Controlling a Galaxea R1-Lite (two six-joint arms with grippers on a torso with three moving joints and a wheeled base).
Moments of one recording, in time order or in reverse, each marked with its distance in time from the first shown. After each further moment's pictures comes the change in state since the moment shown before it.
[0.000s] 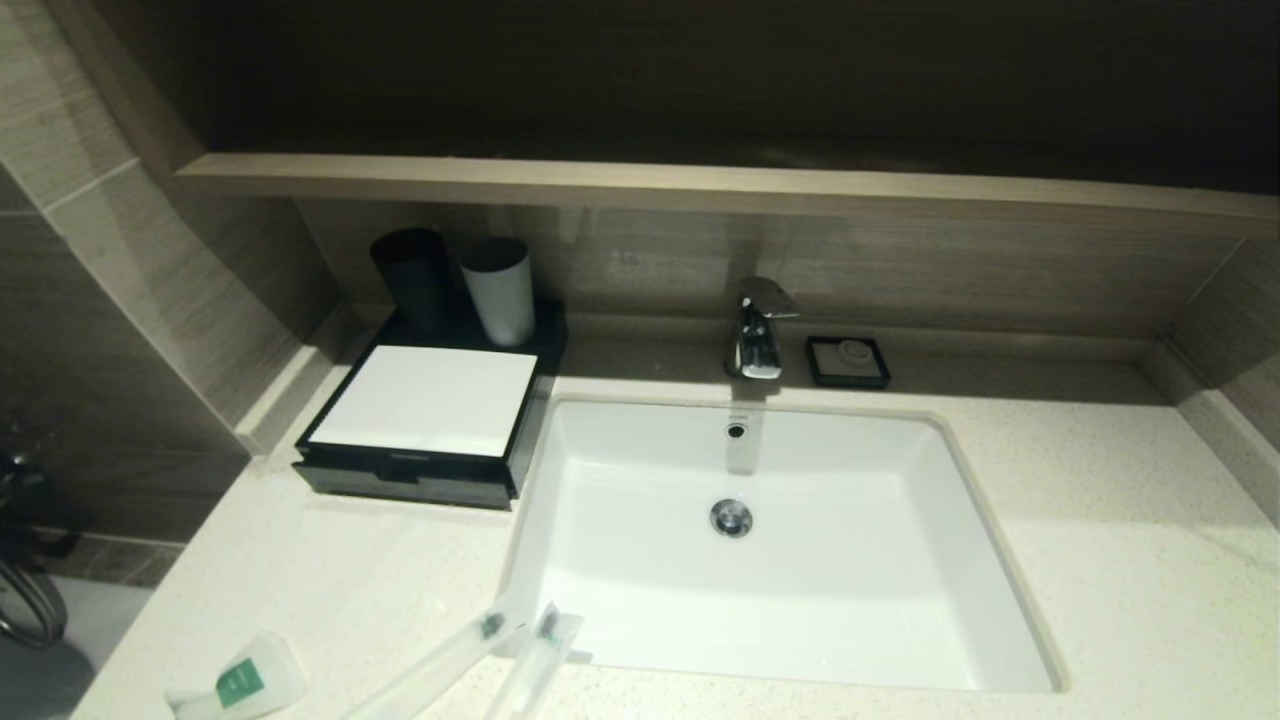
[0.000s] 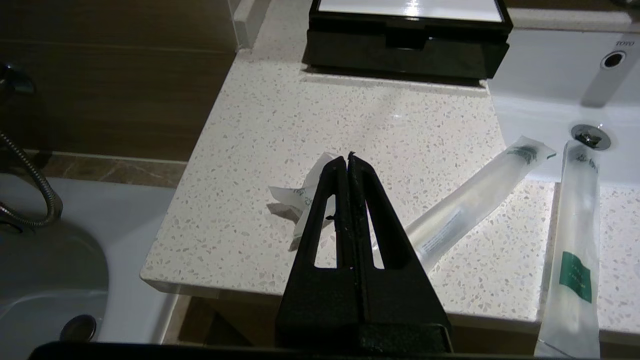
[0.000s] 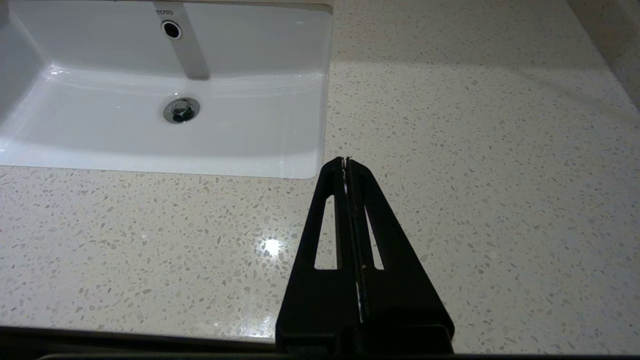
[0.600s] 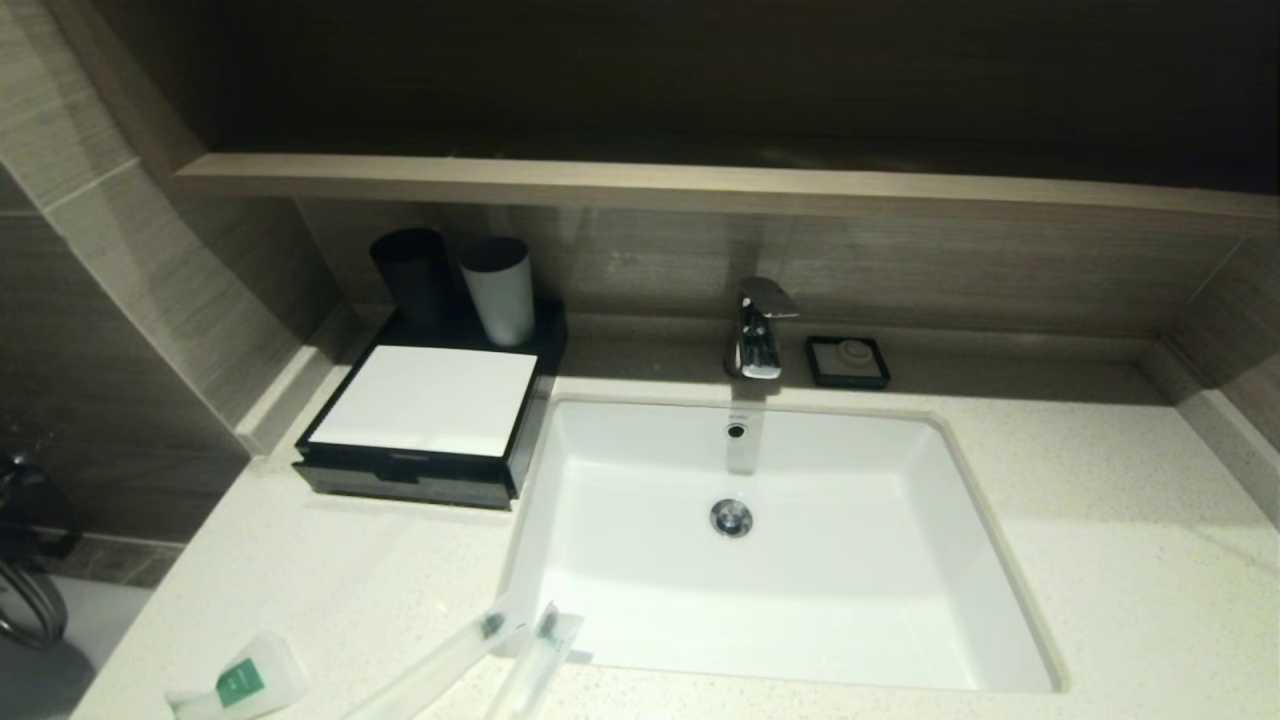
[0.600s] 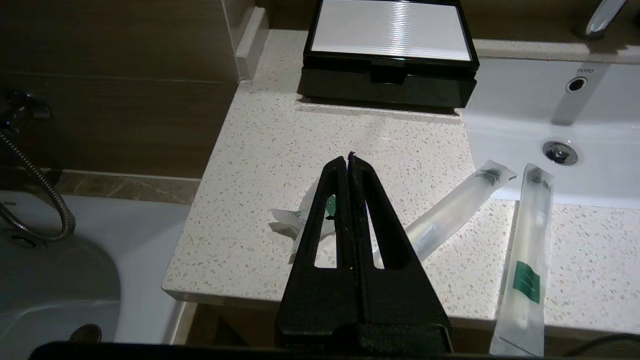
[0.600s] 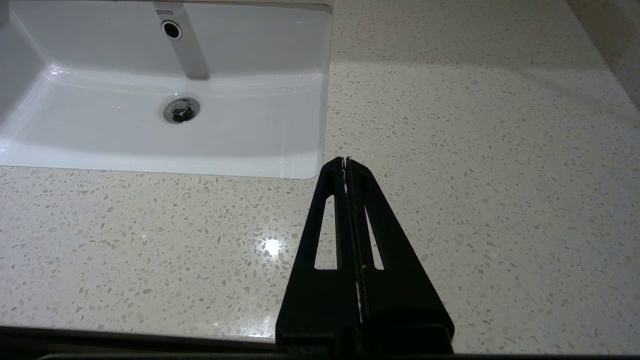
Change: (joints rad) left arm -0.001 0.001 -0.260 0.254 -0.019 -0.001; right arm 0.000 0.000 0.000 0.000 0.000 0.000
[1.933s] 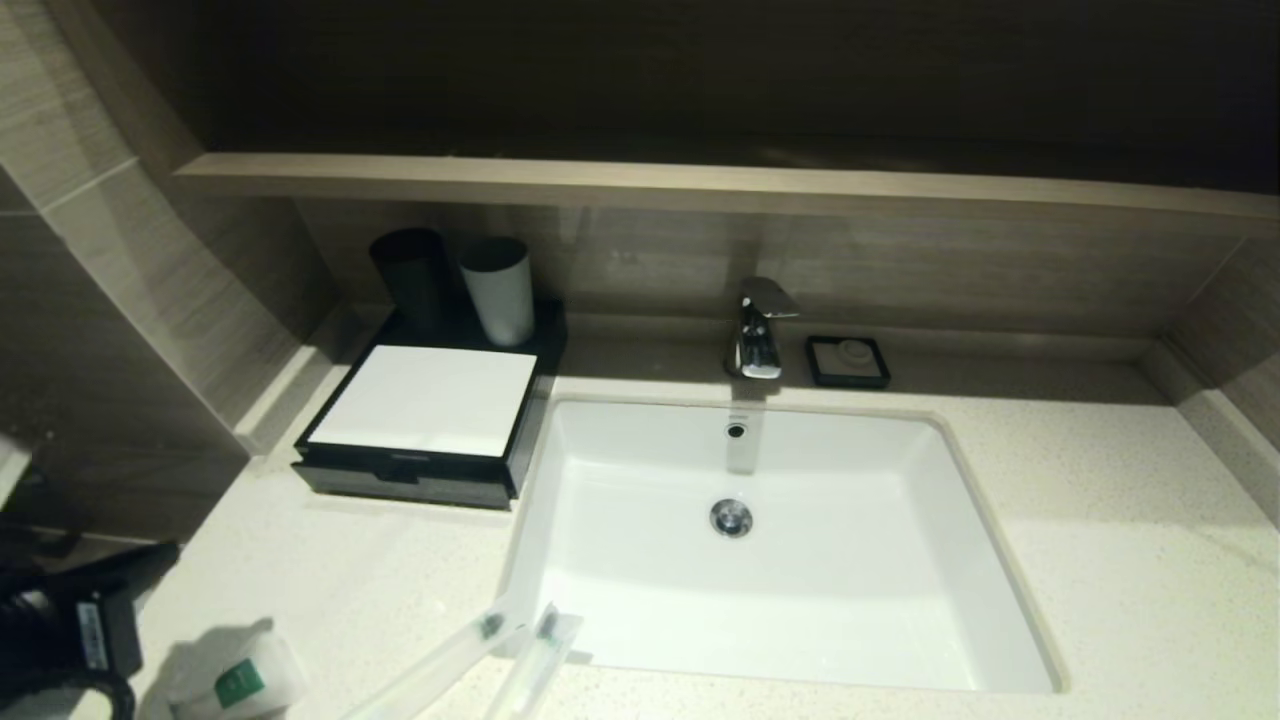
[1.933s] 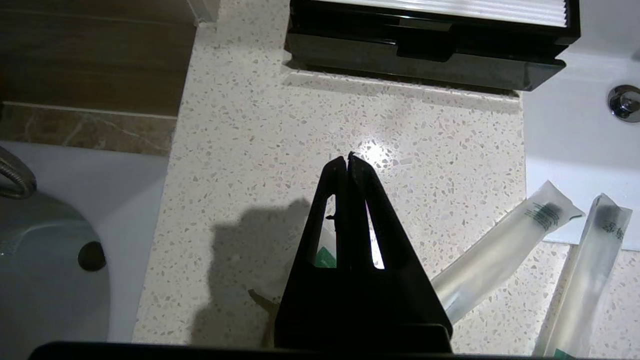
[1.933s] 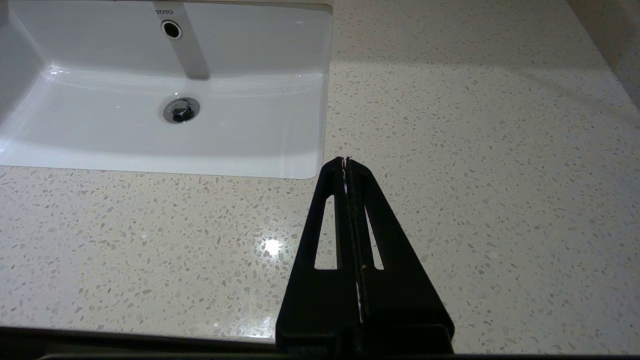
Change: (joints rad) left arm -0.008 0.958 -0.131 -0.417 0.000 -0.013; right arm 0.000 0.000 0.000 0.000 0.000 0.000
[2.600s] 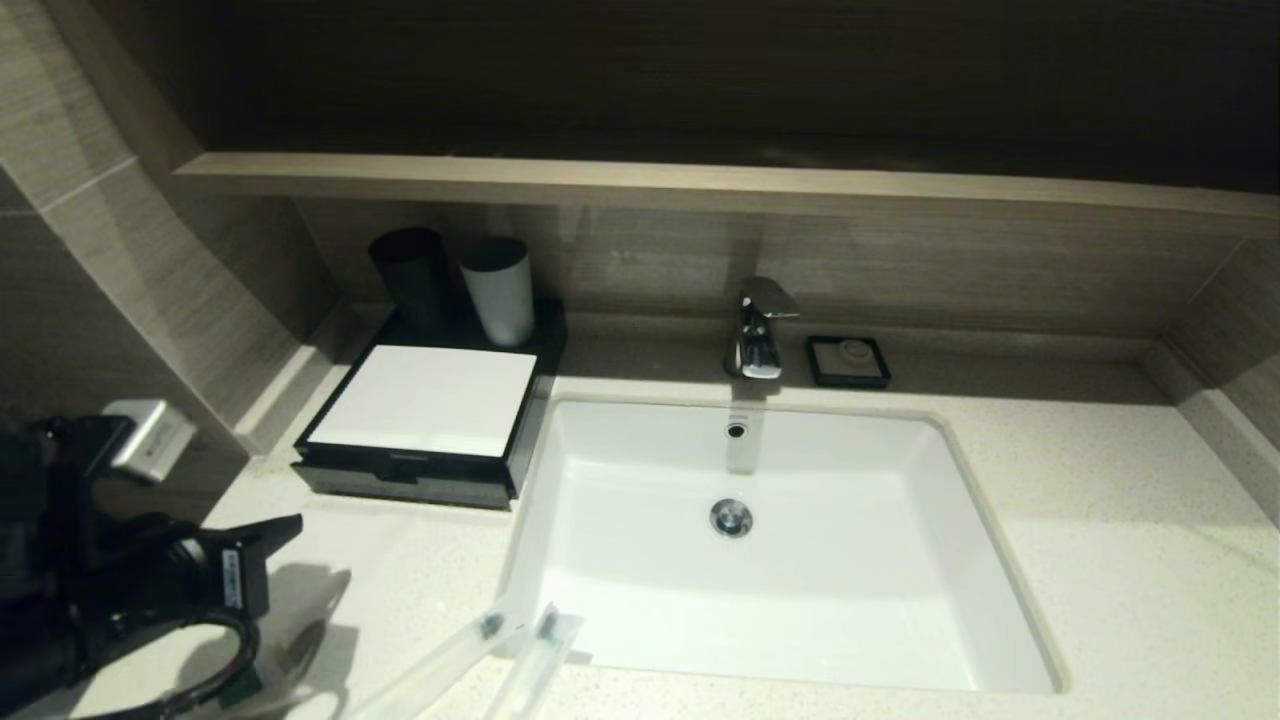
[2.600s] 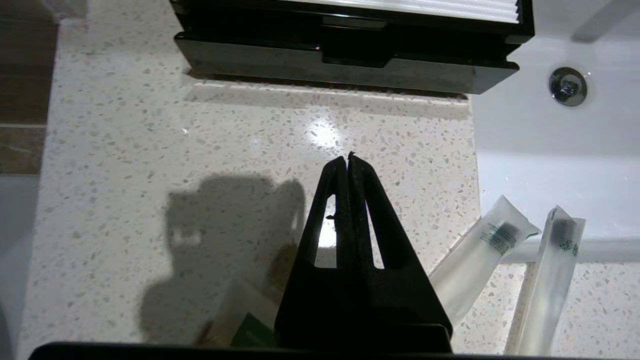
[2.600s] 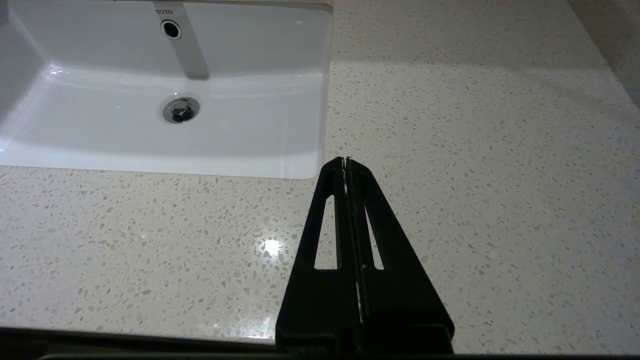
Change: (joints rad) left arm -0.105 0.274 0.009 -0.235 -0.066 -0.062; right arm 0.000 0.000 0.000 0.000 0.000 -0.001
